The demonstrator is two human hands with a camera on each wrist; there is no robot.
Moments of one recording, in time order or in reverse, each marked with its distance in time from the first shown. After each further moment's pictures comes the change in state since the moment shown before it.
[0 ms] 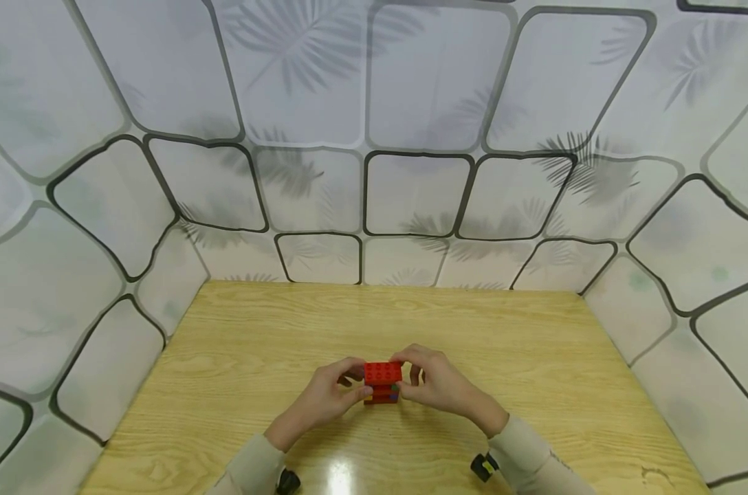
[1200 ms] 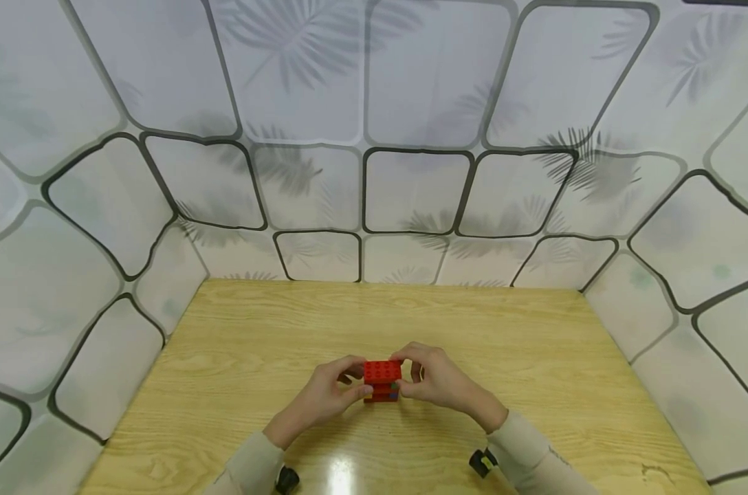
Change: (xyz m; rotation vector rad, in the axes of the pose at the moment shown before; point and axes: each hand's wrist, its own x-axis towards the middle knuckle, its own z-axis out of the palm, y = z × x) left_hand 0.001 -0.001 -0.002 0.000 -0.015 -0.001; right_hand 0.001 0.003 -0.002 0.029 -0.018 0.017
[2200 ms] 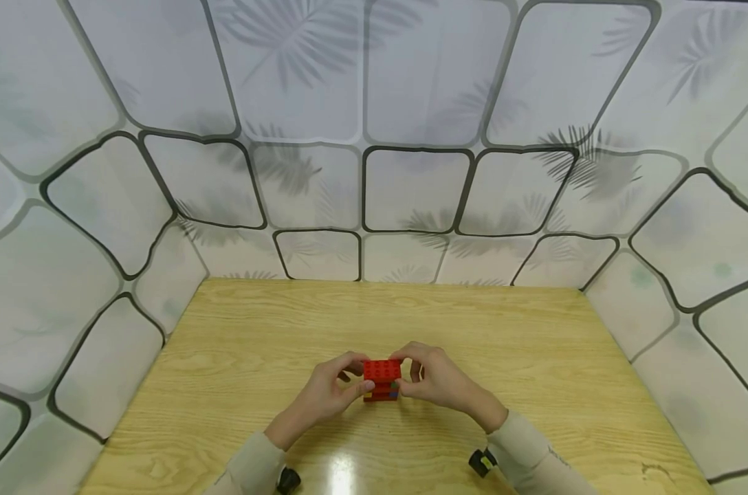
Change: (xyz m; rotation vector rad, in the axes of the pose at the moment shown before) left_hand 0.001 0.004 0.004 0.018 0.077 0.044; right_hand -0.001 0.000 0.000 0.021 -0.003 0.032
